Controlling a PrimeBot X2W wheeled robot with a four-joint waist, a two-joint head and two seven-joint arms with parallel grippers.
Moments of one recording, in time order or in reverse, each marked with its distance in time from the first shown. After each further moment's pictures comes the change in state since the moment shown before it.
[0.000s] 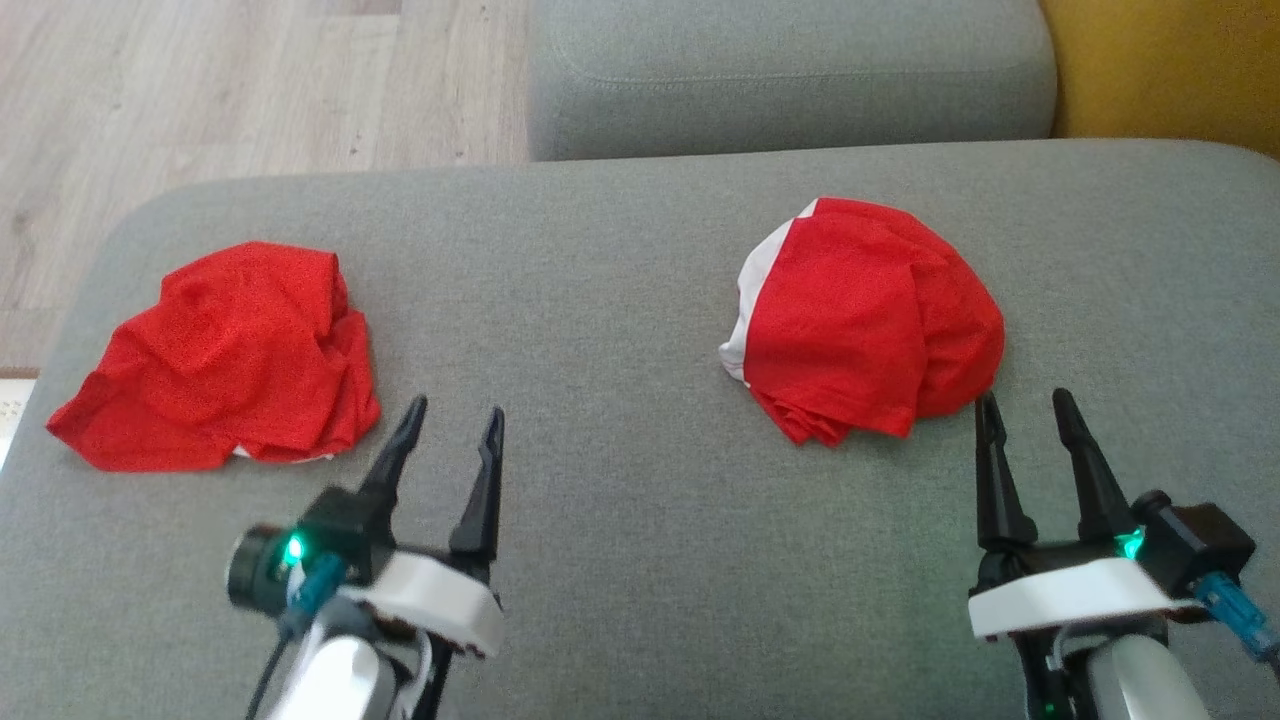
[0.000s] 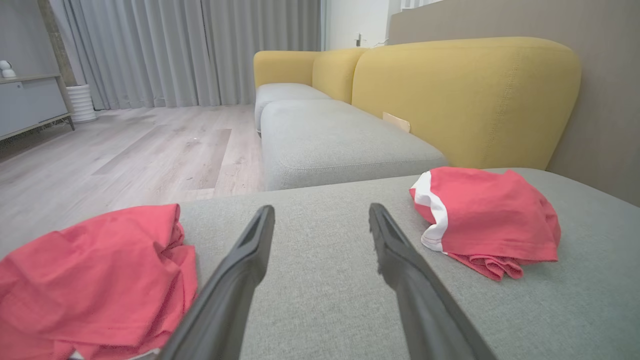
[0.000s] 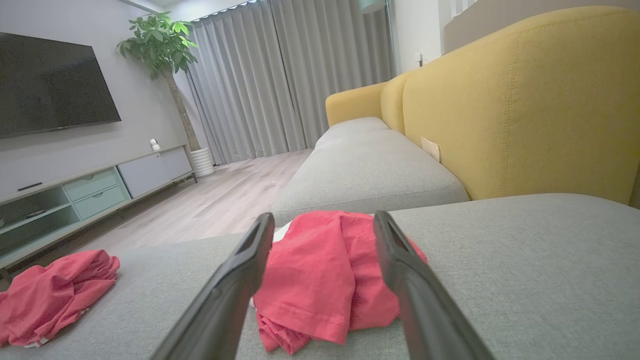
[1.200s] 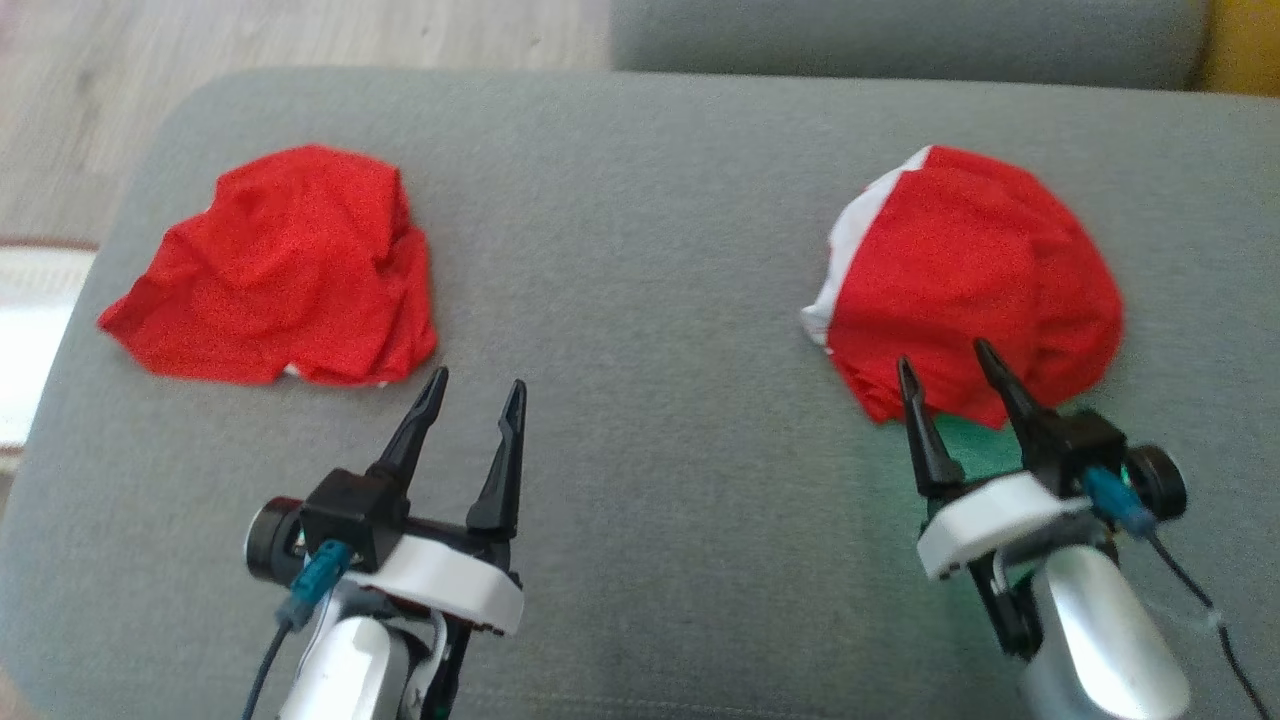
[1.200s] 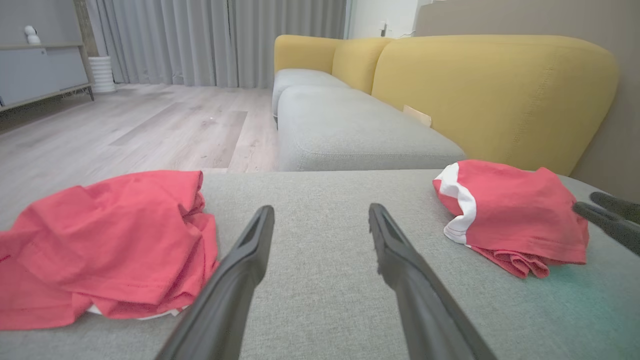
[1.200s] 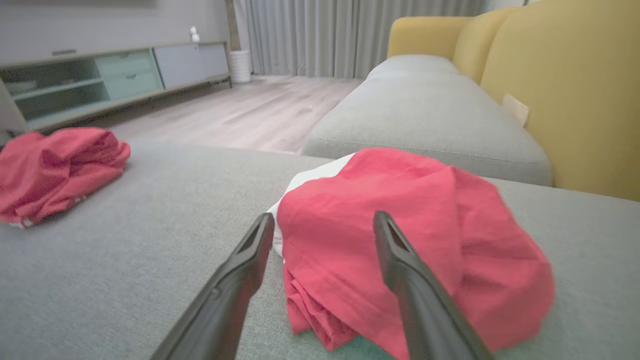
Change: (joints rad) left arm 0.035 -0.133 0.133 -0.037 0.125 -0.126 0.000; right arm -0.183 0.000 0.046 0.211 -0.228 0.000 0.049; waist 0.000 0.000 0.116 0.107
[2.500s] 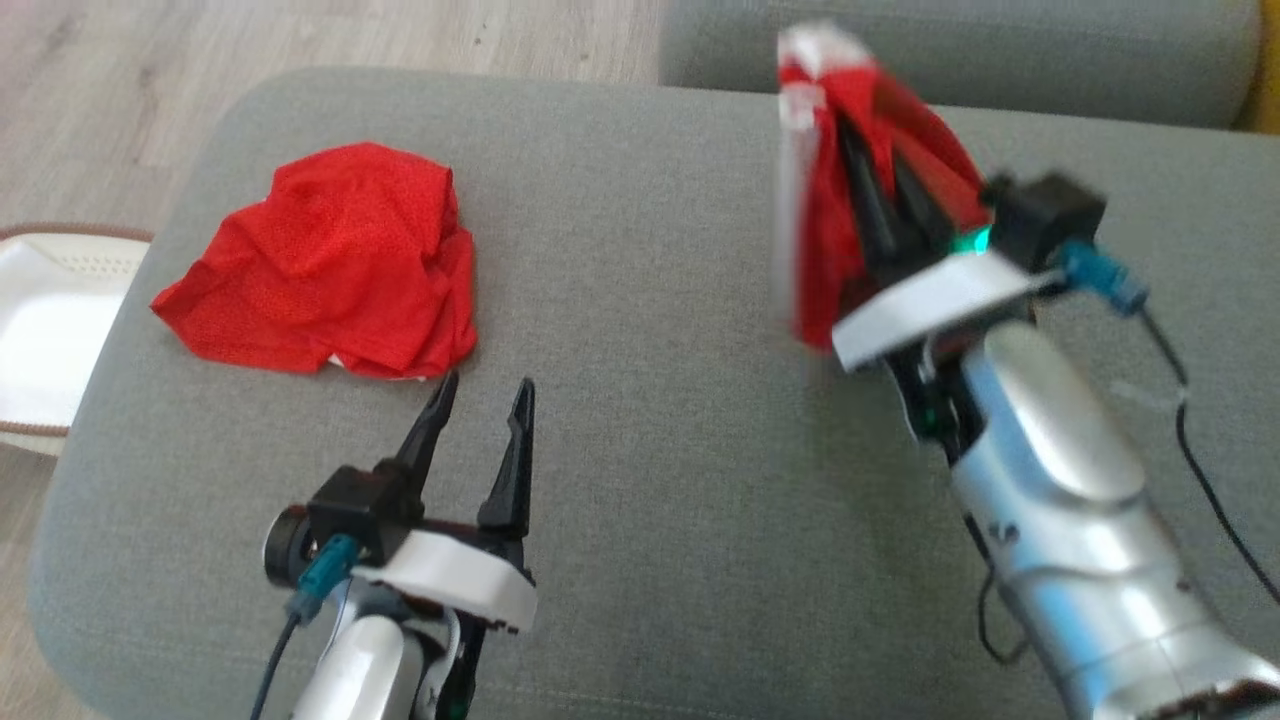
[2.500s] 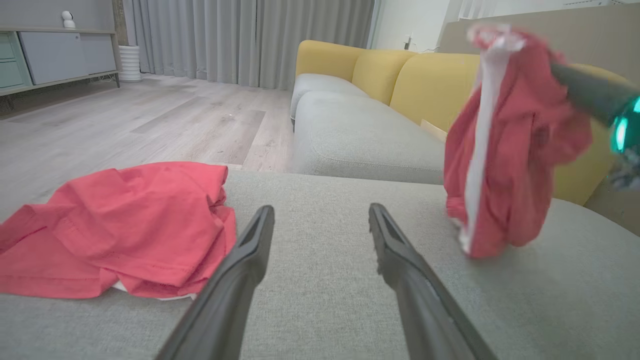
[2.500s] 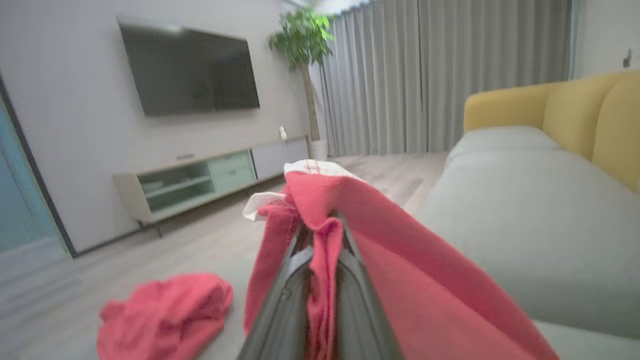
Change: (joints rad) left arm -0.025 -0.005 -0.044 0.021 -0.087 0.034 0.000; right arm -0.440 -0.013 0.262 0.188 0.333 0.000 -0.038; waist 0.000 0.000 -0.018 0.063
